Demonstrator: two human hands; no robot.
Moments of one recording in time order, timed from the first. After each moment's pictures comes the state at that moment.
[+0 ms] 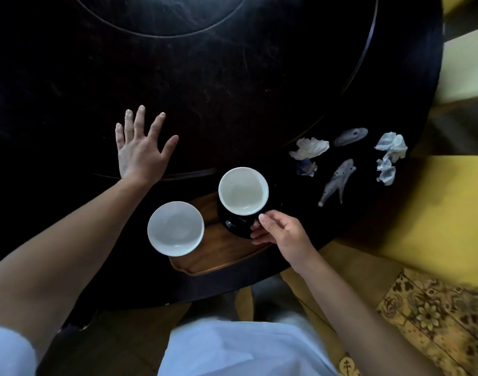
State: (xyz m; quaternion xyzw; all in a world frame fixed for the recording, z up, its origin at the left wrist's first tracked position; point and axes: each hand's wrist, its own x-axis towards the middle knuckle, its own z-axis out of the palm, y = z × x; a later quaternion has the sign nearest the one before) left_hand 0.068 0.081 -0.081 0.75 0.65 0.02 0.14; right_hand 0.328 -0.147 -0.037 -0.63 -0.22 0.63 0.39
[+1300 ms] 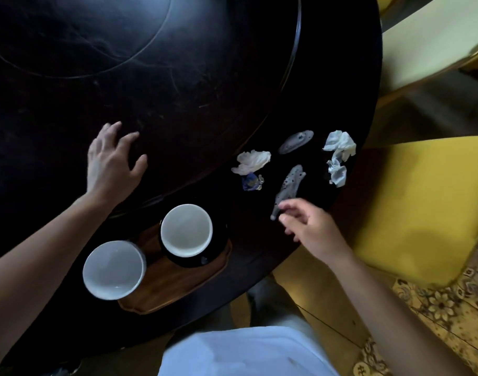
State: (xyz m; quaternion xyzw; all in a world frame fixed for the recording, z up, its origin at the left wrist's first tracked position) left_hand 0.167 0.099 -0.054 0.81 0.57 0.07 0.11; right_hand 0.500 -0.160 -0.006 -0.75 -0.35 0.48 0.27
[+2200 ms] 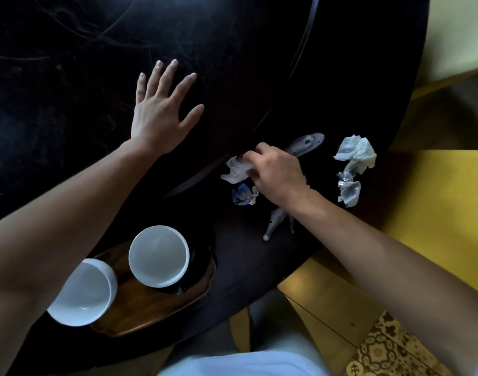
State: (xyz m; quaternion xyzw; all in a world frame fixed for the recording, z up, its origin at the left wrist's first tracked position) left_hand 0.323 0.168 -0.088 0.87 0.49 0.05 0.09; right_hand 0.532 -0.006 -0.099 -0.69 -0.69 0.18 0.13
